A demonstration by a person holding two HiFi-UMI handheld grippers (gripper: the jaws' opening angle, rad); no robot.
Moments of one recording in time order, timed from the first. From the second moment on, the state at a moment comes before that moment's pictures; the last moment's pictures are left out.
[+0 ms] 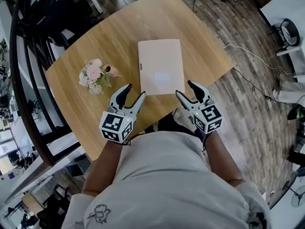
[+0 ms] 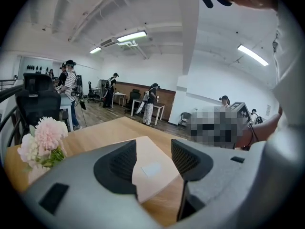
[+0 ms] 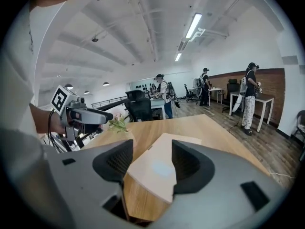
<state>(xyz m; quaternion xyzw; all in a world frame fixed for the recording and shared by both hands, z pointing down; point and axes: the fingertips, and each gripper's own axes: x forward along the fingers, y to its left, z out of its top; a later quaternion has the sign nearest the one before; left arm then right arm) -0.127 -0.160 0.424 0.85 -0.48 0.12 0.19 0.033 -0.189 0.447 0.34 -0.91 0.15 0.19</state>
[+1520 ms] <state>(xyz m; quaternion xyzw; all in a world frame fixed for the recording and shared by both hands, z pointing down) -0.146 -0.282 0.669 0.72 -0.49 0.28 0.40 0.059 -0.311 0.666 0.29 -0.81 0.40 0.32</state>
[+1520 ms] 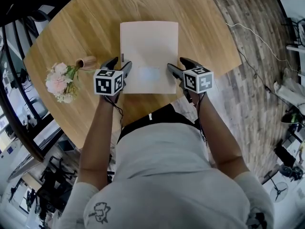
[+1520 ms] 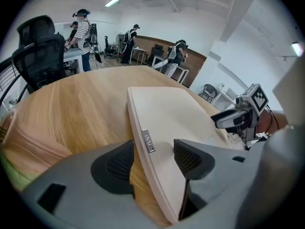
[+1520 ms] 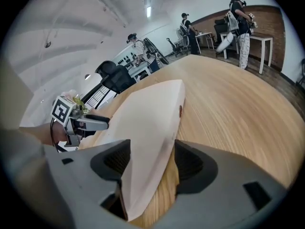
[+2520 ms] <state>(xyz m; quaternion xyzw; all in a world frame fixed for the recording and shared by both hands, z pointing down) -0.143 -0.282 0.674 0.73 -0.47 0.22 0.45 0.048 -0.307 0.673 0.29 -0.80 0.41 0.32</state>
